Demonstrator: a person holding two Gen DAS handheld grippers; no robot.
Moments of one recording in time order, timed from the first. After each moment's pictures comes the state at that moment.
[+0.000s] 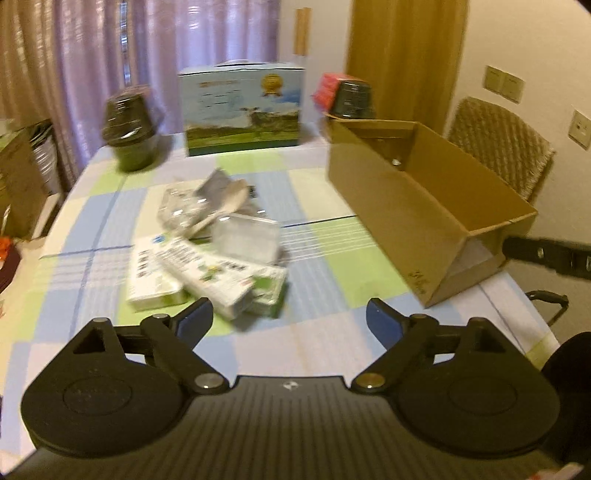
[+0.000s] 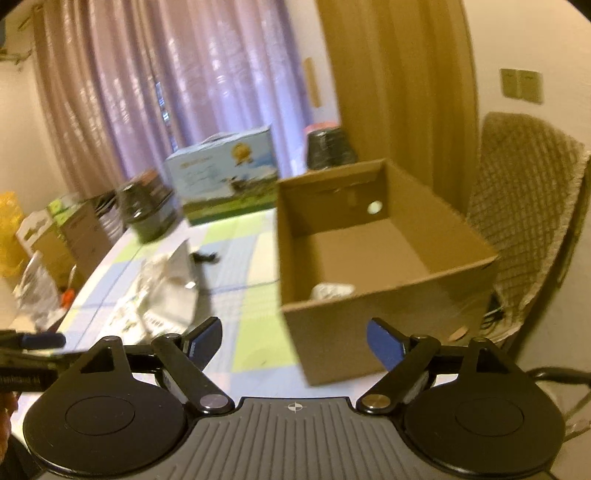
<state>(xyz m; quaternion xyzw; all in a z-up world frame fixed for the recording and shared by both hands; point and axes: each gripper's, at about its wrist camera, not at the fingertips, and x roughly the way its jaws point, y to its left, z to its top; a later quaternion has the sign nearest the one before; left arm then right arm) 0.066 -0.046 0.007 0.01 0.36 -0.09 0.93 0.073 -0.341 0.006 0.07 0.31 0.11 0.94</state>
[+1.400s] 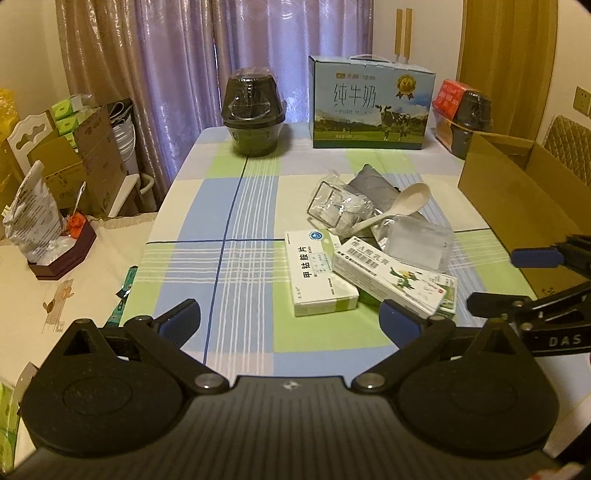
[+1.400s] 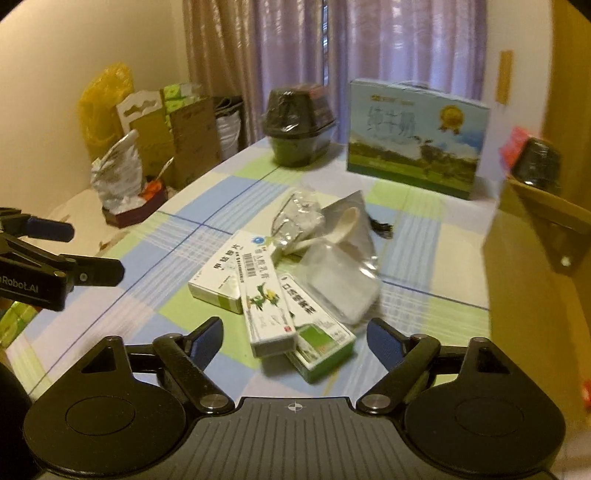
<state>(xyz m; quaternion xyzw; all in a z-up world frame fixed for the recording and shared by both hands) 0.108 0.090 -0.007 0.01 0.37 0.02 0.93 0.154 -0.137 -0.054 -0.09 0.35 0.30 0.88</state>
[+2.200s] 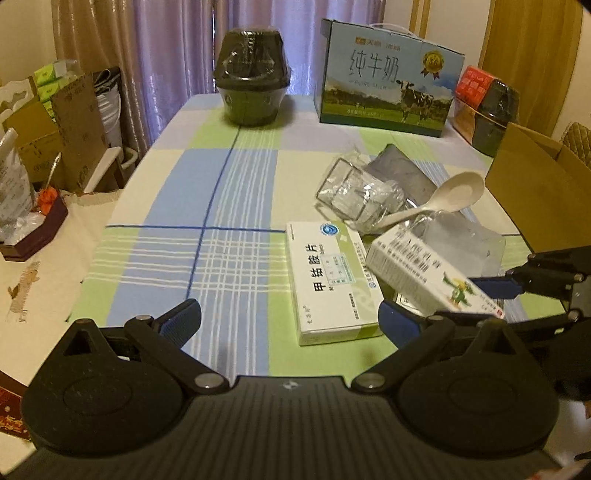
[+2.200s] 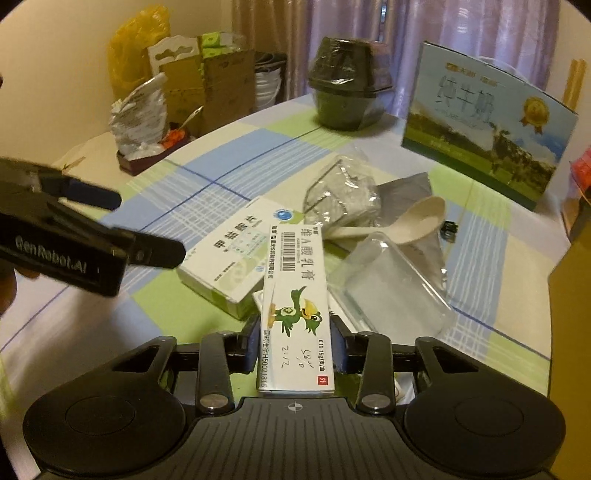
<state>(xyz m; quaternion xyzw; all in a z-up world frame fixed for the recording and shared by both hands) 0.180 0.113 -0.071 -0.03 0.40 0.00 0.92 0.209 -0.081 -0.114 -0.16 0.37 0.34 0.85</state>
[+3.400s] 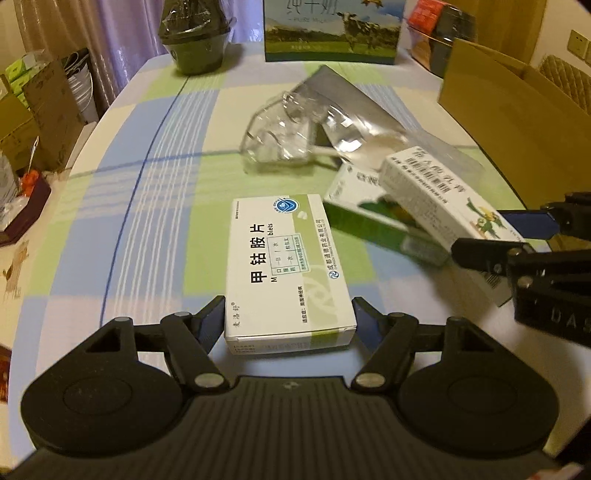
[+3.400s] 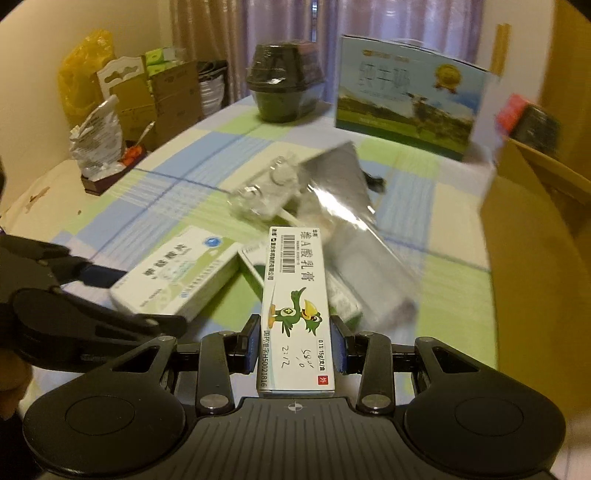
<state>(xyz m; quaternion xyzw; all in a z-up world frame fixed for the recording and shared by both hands) 0.125 0.039 -0.086 0.01 0.47 -0.02 0.88 0.145 -0.141 -0.085 -0.11 0.39 0.26 0.88</state>
